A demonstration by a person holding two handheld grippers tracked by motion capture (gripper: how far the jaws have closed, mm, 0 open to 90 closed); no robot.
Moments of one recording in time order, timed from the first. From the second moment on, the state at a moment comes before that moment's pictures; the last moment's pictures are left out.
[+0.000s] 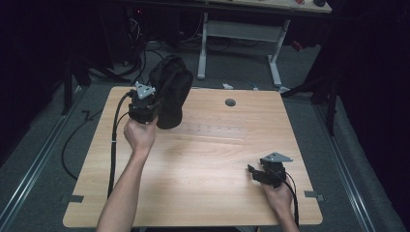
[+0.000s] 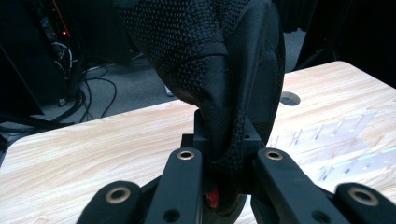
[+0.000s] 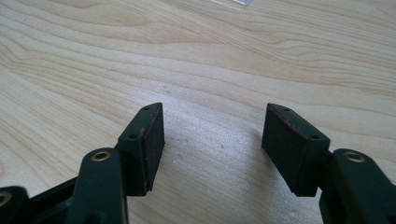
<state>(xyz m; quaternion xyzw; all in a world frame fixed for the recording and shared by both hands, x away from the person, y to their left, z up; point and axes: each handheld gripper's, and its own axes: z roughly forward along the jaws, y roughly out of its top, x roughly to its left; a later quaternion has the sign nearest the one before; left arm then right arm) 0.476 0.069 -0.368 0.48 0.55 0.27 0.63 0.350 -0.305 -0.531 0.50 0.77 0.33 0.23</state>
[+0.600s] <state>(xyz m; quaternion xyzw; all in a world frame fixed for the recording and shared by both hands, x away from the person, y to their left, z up) 0.483 0.068 -0.392 0.49 0.56 0.24 0.63 0.349 -0.305 -0.531 0.51 0.77 0.33 0.23</state>
